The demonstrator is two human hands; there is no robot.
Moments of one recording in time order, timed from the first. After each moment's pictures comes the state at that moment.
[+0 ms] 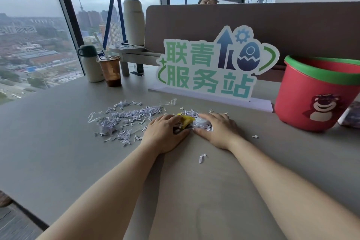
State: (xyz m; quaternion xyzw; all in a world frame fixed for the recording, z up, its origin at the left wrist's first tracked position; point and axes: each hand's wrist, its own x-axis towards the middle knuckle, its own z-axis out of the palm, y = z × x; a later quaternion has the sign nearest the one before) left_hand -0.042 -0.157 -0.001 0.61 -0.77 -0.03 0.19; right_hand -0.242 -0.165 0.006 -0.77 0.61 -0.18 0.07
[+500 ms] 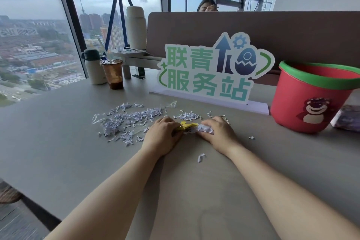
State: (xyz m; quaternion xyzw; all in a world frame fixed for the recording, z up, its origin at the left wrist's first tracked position) left_hand -0.037 -0.144 -0.001 0.57 -0.78 -0.01 0.26; right_hand -0.241 -0.148 0.005 -0.74 0.60 -0.27 0.14
